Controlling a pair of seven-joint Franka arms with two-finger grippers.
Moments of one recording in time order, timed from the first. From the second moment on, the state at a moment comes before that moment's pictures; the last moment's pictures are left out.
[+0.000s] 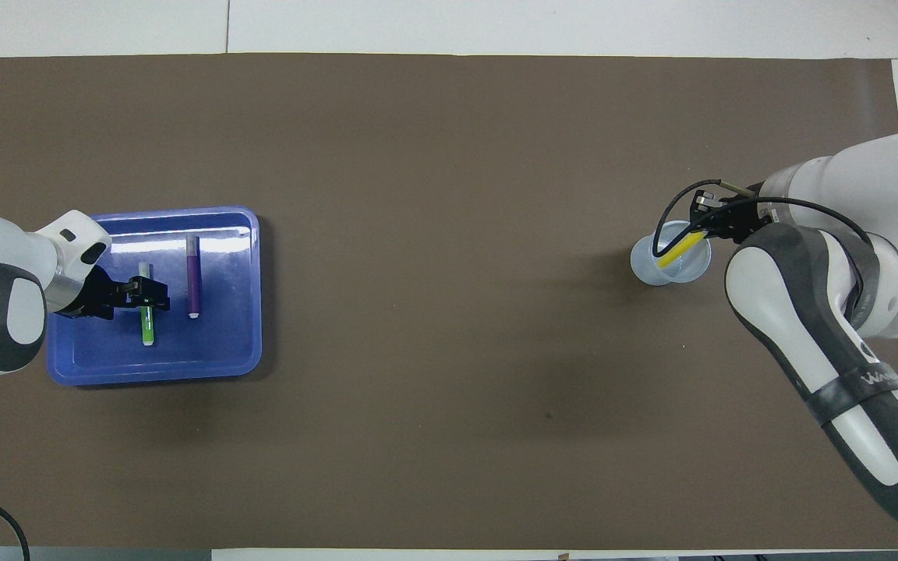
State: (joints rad) left arm 0.24 0.15 -0.17 -2.18 -0.06 2.18 0.05; right arm 0.06 0.15 -0.03 -2.00 0.15 2.24 0.36
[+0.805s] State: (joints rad) left arm 0.17 0.11 -0.18 -1.77 -0.17 1.68 -0.22; right arm 0.06 -0.04 0.08 -1.90 0.16 2.04 0.48
